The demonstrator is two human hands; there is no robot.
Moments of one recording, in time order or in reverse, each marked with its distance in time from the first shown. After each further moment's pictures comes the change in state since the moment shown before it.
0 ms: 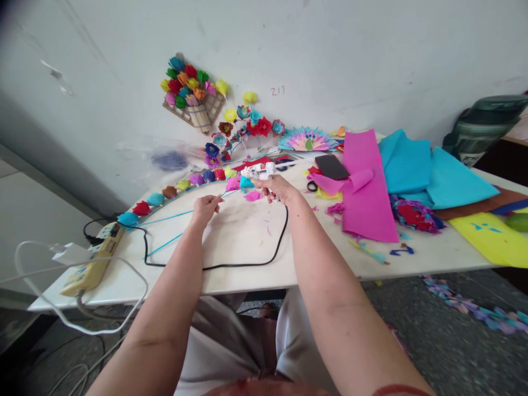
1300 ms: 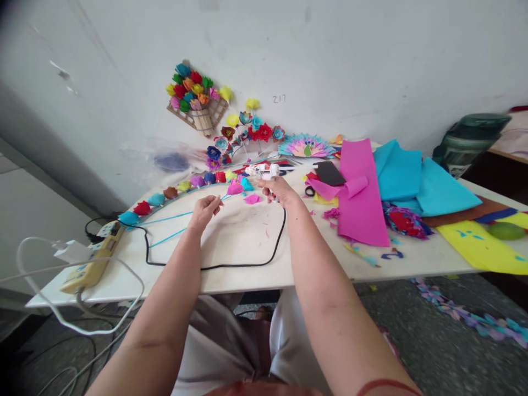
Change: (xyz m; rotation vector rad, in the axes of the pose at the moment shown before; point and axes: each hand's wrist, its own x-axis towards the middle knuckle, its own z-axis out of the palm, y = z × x) left_hand -0.013 0.012 -0.006 -0.218 -0.070 0.198; right_hand -0.001 -0.002 -0.002 0.033 0.059 -0.034
